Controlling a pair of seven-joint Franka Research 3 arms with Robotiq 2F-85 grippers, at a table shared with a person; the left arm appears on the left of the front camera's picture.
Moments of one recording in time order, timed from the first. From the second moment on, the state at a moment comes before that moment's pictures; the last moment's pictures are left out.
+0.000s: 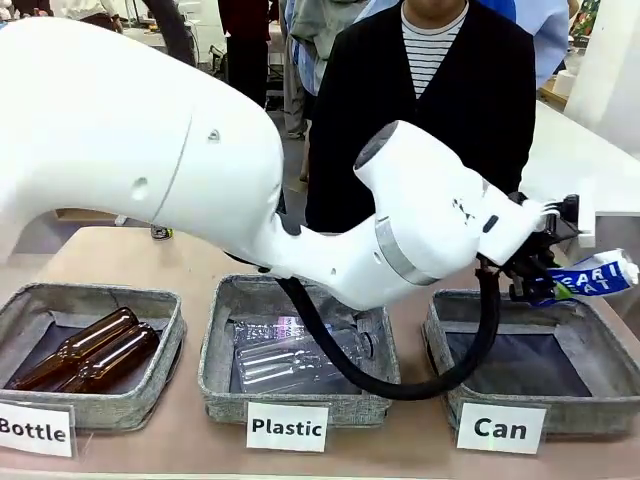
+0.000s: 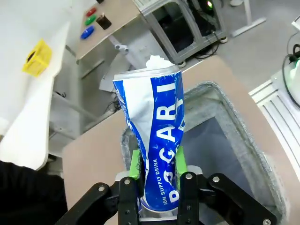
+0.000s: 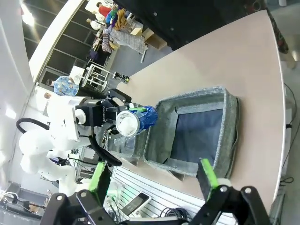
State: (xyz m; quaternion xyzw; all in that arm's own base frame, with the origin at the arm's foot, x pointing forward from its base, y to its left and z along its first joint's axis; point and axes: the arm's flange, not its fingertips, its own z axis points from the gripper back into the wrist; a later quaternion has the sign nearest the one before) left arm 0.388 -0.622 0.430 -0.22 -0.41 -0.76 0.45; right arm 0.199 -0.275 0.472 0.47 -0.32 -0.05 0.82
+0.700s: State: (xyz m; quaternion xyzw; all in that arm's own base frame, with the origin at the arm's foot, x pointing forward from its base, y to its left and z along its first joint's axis) left arm 0.393 -0.613 0.422 -0.23 -0.39 -0.77 0.45; right arm 0.199 -0.275 0.472 0.47 -0.32 -0.05 0.82
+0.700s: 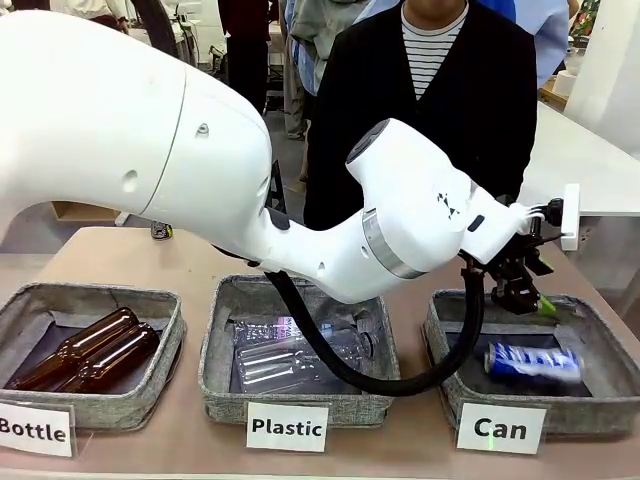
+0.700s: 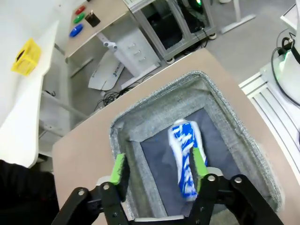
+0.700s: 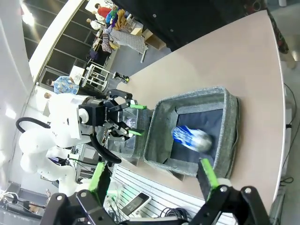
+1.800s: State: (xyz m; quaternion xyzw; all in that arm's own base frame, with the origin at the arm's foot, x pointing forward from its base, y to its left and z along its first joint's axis) left arm 0.441 -0.385 0.515 -0.21 -0.32 -0.61 0.69; right arm 0.253 -0.177 0.503 0.48 -0.31 0.06 0.82
